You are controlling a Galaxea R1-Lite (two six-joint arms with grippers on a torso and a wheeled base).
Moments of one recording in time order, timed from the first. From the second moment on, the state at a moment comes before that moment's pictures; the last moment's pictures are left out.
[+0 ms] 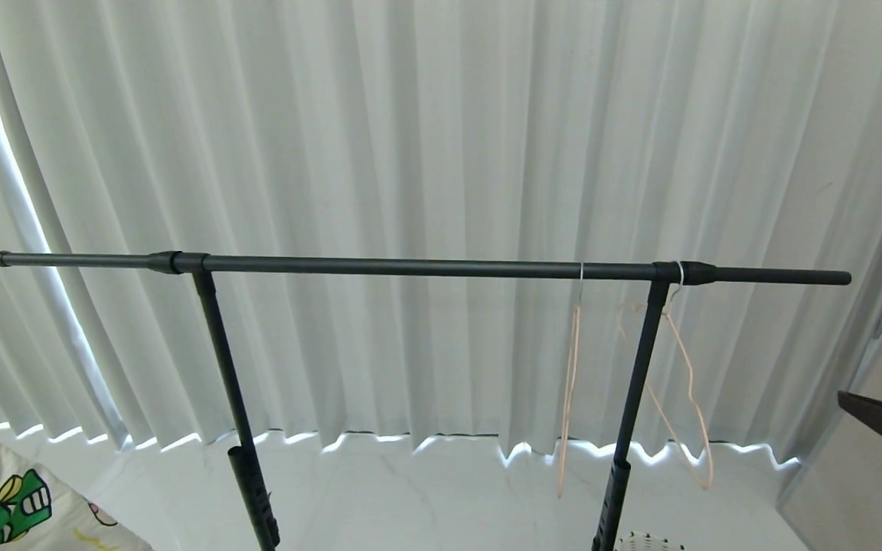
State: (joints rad) left arm -0.36 0.69 -0.62 0.31 0.42 0.30; right arm 0.25 0.96 -0.60 0.03 -0.12 0.01
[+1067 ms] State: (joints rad) left arm -0.36 0.69 -0.60 0.31 0.42 0.30; right arm 0.37 1.49 -0.61 -0.20 -0.27 0.28
